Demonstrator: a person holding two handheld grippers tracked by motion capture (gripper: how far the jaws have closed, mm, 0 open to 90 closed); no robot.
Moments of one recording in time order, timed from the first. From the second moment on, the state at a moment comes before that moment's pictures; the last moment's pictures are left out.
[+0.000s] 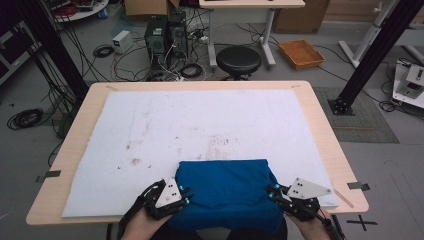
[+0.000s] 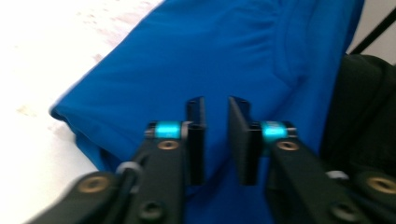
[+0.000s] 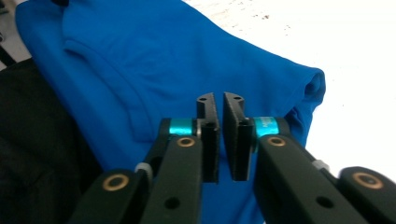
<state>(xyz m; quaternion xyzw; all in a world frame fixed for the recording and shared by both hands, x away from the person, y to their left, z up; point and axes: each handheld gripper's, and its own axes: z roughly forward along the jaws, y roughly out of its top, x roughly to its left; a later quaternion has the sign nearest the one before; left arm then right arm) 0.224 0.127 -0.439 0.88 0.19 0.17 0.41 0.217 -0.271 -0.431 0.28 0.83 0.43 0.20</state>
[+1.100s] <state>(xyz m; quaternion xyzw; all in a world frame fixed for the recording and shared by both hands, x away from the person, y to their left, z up) 0.322 0.144 -0.444 0.82 0.38 0.13 0.40 0.326 -0.267 -0.442 0.43 0.79 0.41 0.12</state>
